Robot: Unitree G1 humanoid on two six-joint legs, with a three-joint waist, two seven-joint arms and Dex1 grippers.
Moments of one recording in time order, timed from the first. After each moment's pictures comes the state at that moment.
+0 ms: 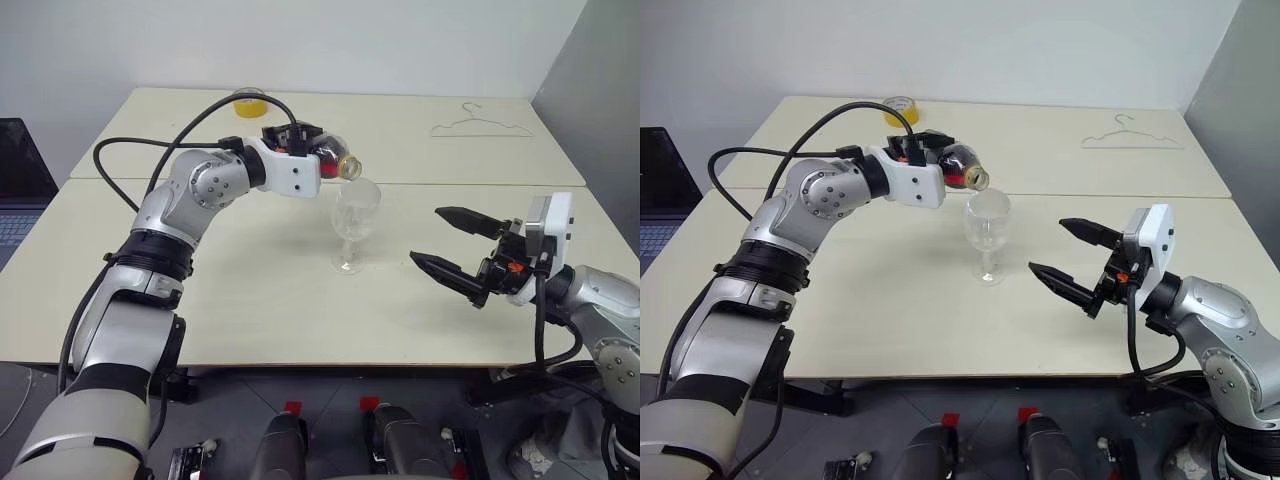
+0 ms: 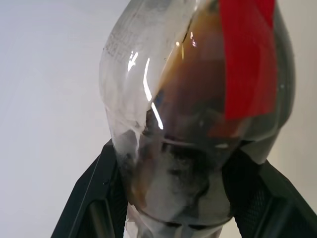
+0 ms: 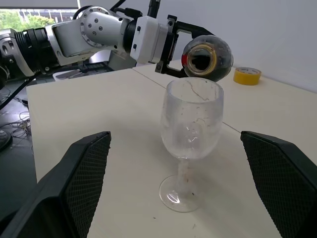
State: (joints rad) left arm -1.07 0.60 -0.28 0.67 0.52 -0.58 -0.53; right arm -0.20 -0.66 -0.19 -0.58 0.74 0.57 0.72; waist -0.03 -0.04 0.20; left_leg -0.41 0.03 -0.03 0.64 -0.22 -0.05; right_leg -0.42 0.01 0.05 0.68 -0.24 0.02
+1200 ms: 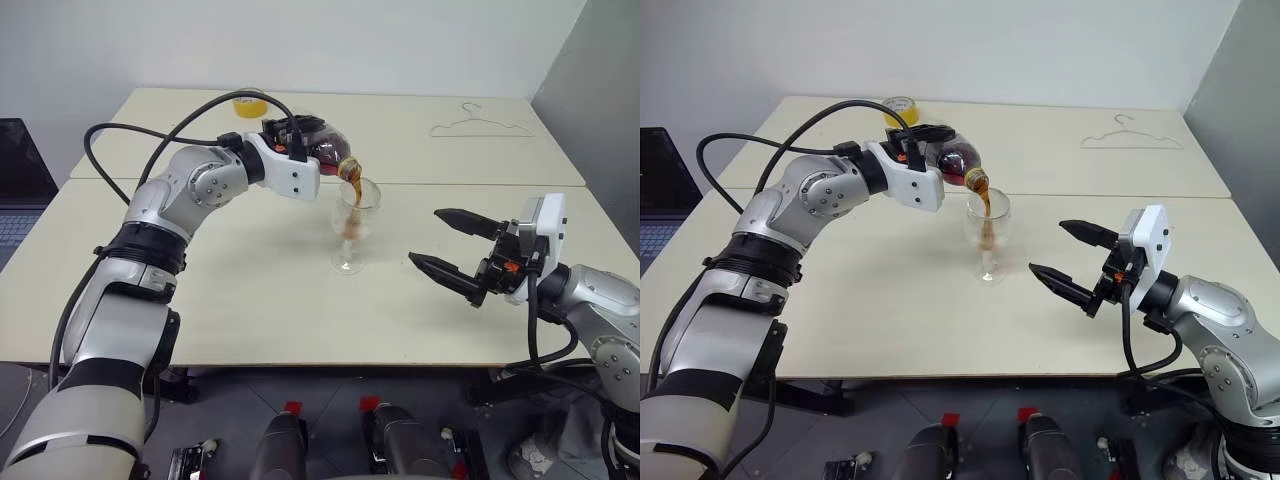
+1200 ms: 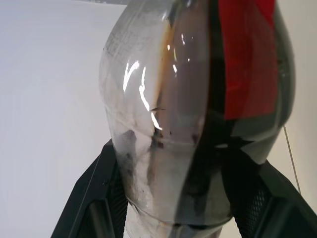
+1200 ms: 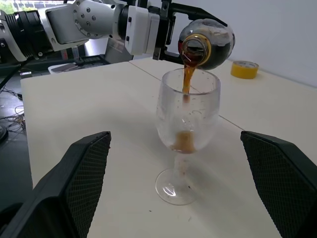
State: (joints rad) left arm -1.11 0.63 -0.32 0.72 0.61 -0.69 -0.40; right arm -0.21 -0.66 -0.18 -0.57 0.73 0.58 0.72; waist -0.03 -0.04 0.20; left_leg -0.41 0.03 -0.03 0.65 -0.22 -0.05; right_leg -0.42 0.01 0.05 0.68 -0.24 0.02
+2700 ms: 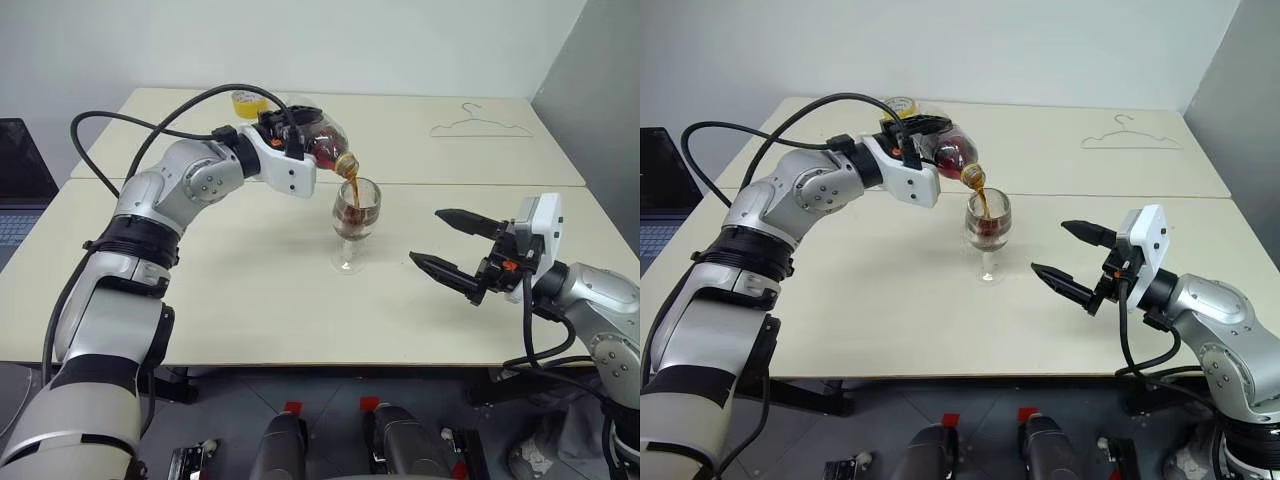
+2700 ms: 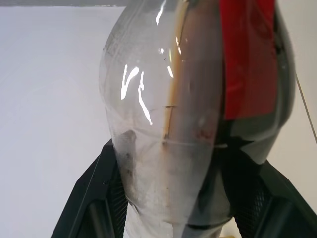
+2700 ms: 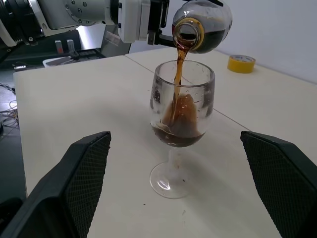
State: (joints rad) left arm -1.14 0.66 -0.34 0.75 0.67 -0.73 -0.32; right arm -0.22 -0.67 -0.17 -0.55 0.70 0.58 0.73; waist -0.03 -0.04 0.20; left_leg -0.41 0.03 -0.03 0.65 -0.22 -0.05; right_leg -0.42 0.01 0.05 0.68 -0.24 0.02
